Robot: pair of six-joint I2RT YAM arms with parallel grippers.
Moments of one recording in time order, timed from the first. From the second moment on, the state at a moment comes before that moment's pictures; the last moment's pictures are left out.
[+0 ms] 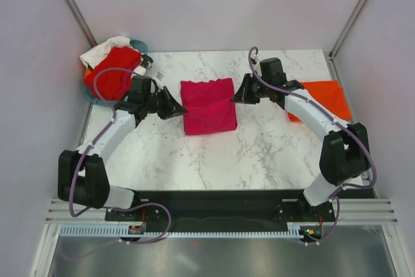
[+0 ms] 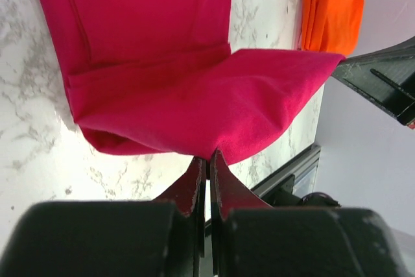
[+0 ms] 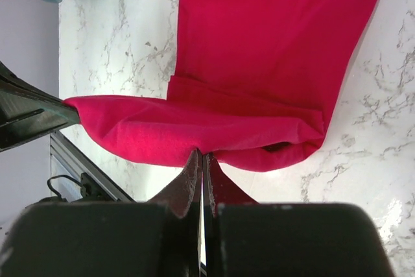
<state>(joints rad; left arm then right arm) -0.22 1.38 0.98 -0.33 0.52 -0.69 0.37 1.62 1.29 -0.37 -0.44 0.54</state>
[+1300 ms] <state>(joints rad) -0.12 2.00 1.60 -0.34 0.52 -0.69 0.26 2.24 1.95 -0.40 -0.53 0.61</state>
